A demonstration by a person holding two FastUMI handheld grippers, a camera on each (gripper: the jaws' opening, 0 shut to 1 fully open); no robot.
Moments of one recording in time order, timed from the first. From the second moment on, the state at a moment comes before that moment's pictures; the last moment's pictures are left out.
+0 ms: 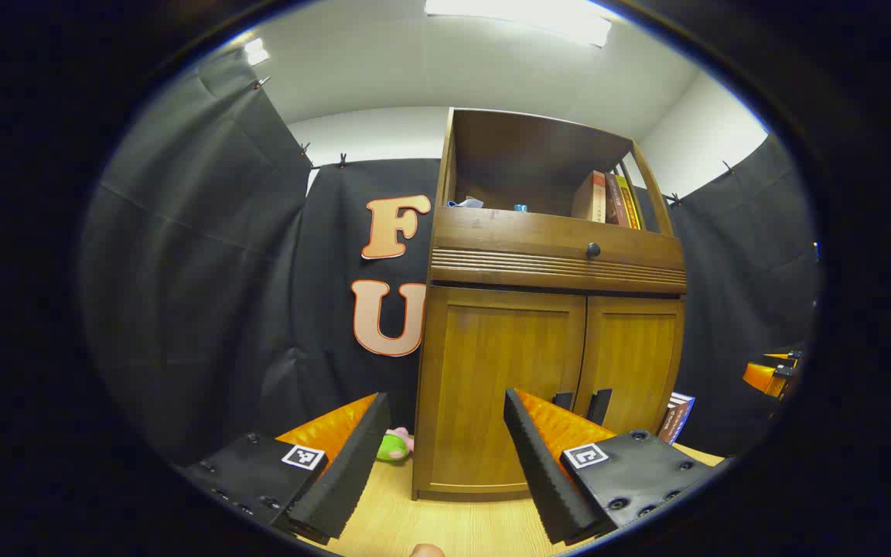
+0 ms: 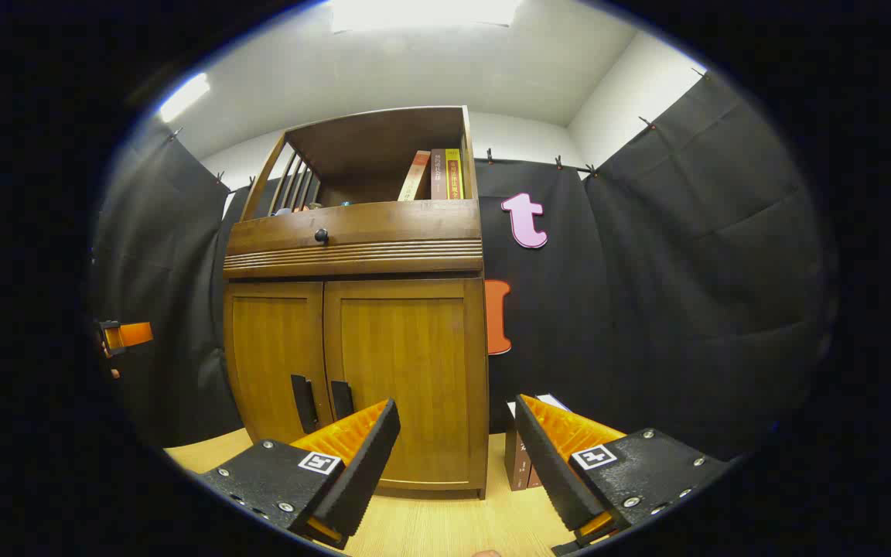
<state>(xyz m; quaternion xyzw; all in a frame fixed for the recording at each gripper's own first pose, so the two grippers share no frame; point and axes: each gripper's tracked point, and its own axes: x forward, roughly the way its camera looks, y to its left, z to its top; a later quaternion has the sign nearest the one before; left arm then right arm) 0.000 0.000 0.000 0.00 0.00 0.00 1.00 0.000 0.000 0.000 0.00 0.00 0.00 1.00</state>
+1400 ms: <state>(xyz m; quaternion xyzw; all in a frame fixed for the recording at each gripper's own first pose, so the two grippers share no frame) -0.008 -0.015 -0.003 0.01 0.01 -0.03 1.00 0.010 0.021 -0.018 0.01 0.02 0.01 1.00</state>
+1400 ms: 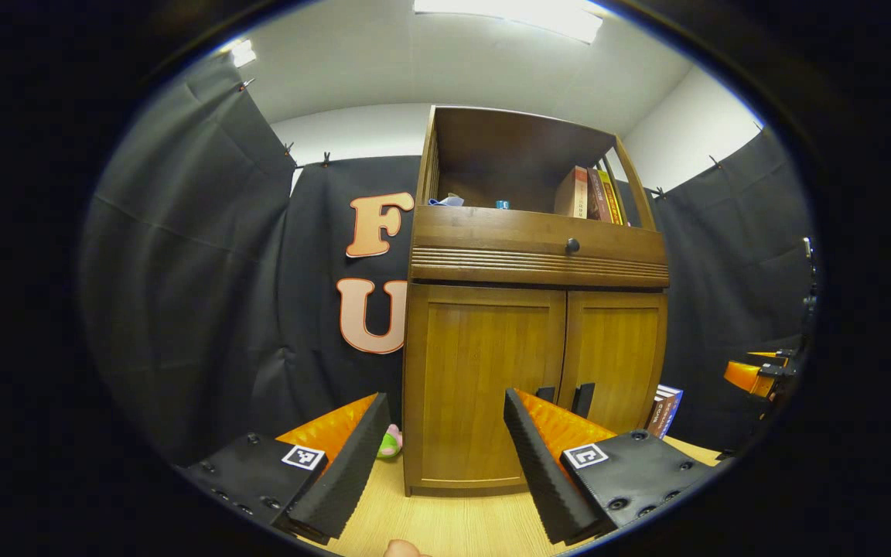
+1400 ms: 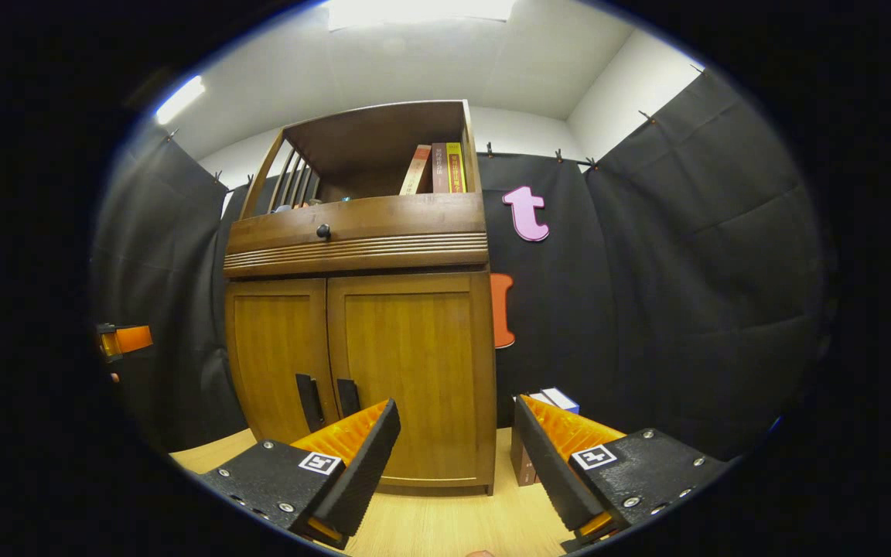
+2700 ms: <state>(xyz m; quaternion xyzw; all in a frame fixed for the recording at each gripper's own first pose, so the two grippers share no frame) -0.026 0.031 -0.016 0.02 0.02 -0.01 1.00 0.201 0.184 -0.160 -0.03 0.07 0.05 1.00</state>
